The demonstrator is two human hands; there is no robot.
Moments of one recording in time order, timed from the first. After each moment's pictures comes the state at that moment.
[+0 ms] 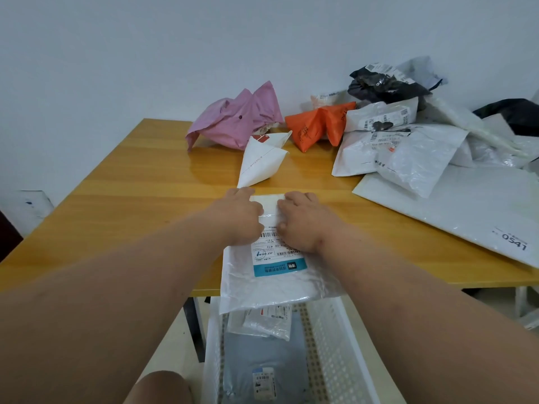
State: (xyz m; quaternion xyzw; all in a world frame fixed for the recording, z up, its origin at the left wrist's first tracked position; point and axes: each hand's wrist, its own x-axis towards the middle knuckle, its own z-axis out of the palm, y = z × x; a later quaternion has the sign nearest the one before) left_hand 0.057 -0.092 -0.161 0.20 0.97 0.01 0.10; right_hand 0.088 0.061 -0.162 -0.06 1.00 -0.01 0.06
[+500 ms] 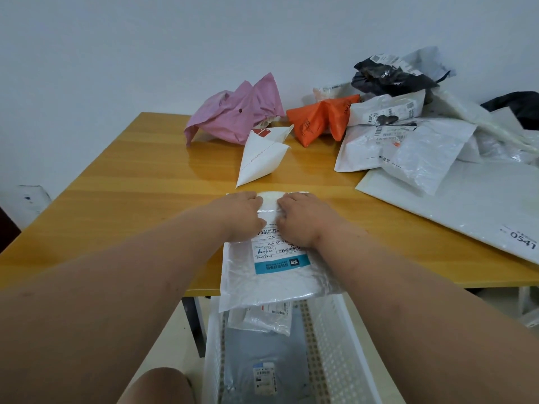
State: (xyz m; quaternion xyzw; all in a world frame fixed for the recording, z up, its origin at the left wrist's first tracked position) left_hand 0.052 -0.092 -0.163 0.21 0.97 0.03 0.13; right_hand 0.075 0.059 -0.168 -0.06 0.99 -0.04 0.07
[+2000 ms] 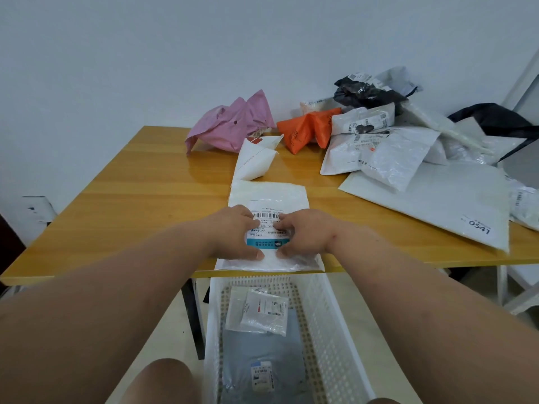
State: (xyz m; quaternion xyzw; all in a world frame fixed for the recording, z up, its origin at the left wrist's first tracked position) left_hand 0.109 -0.111 -0.154 0.28 0.95 0.02 0.14; right_hand 0.139 0.065 -0.140 -0.09 0.98 -0.03 0.15
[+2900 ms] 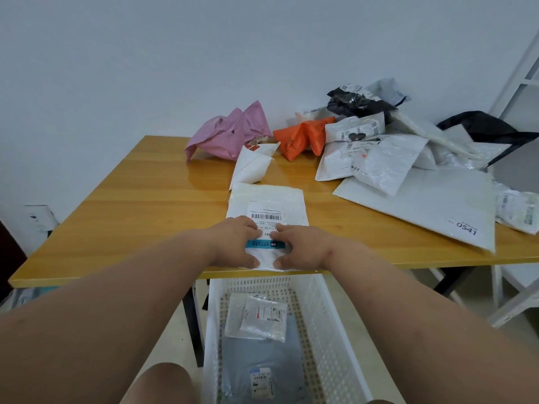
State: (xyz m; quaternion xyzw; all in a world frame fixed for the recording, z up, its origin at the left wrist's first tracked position) left_hand 0.122 -0.108 -0.154 0.30 0.94 0.04 0.15; right_hand 0.162 0.065 -0.145 -0.11 0.98 -0.05 0.17
